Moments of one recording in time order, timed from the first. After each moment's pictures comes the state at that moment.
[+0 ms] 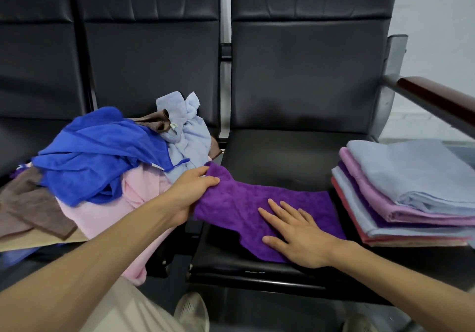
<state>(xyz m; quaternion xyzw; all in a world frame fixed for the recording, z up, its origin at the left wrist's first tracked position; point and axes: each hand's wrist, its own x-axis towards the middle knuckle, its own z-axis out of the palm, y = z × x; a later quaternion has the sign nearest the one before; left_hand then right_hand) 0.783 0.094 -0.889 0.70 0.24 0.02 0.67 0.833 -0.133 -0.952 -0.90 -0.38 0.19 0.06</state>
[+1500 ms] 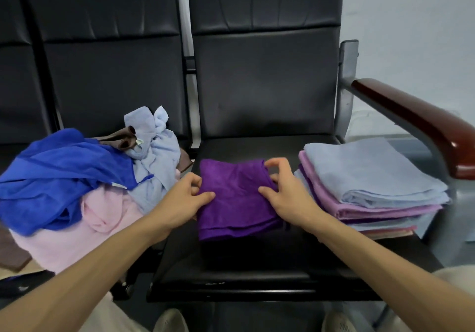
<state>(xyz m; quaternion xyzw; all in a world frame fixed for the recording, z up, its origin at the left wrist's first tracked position) 0.798 0.040 -0.883 0.82 0.13 0.03 0.55 0.867 -0.164 -0.897 -0.85 -0.21 0.03 0.48</state>
